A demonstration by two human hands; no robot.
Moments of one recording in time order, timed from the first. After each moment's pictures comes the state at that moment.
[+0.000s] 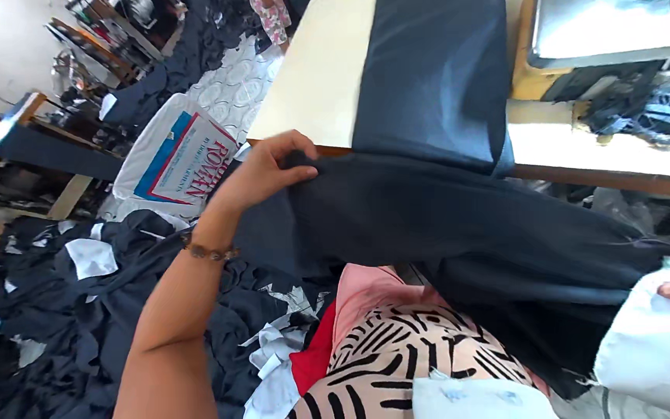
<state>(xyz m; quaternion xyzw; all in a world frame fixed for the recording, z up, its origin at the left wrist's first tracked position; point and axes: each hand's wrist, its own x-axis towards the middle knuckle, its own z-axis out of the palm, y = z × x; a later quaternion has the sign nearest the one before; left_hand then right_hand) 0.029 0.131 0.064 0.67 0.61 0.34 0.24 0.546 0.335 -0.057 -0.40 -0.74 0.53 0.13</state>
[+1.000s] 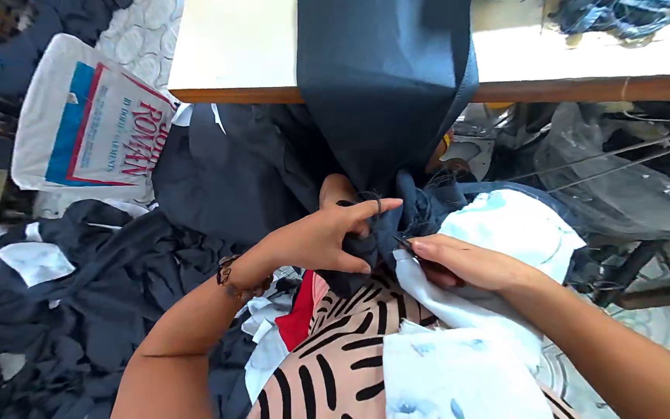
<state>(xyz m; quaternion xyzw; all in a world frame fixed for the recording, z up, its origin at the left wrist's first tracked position) 0.172 0.114 -0.021 0.70 0.51 0.18 0.47 0.417 0.220 -0.091 -0.09 -0.58 0.80 -0.06</state>
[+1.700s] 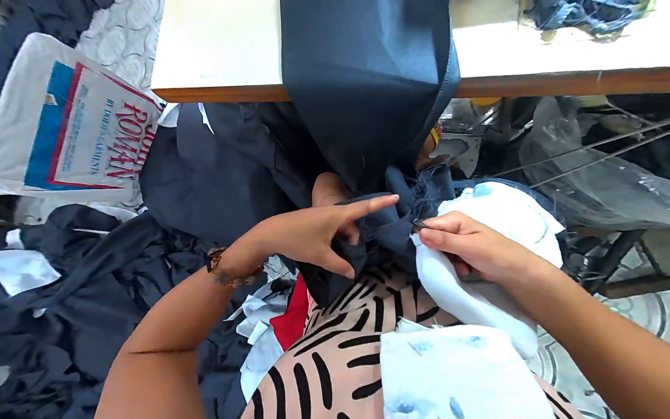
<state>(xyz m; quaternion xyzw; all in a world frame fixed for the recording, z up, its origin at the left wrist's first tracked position) 0.167 0.124 -0.024 0.68 0.44 0.16 0.56 0.429 0.224 -0.077 -0.16 -0.56 0.82 0.05</state>
